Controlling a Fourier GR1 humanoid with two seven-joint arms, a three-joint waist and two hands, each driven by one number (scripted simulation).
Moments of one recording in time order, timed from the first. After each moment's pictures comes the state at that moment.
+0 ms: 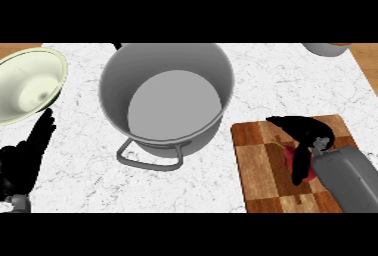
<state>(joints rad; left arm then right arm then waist) 0.03 0.30 0.13 -1.56 -0.09 0.03 0.14 -0.41 -0.45 0.32 -1.33 0.57 0.72 0.48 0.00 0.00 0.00</state>
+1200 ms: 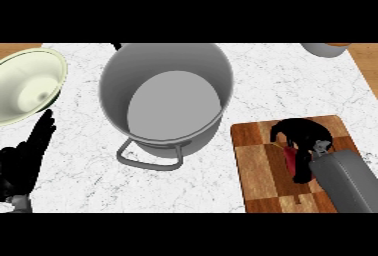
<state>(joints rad) 0.02 0.25 0.18 -1.56 -0.14 -0.03 0.13 -0.38 -0.40 0.24 -1.24 0.84 0.70 0.20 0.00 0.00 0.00</state>
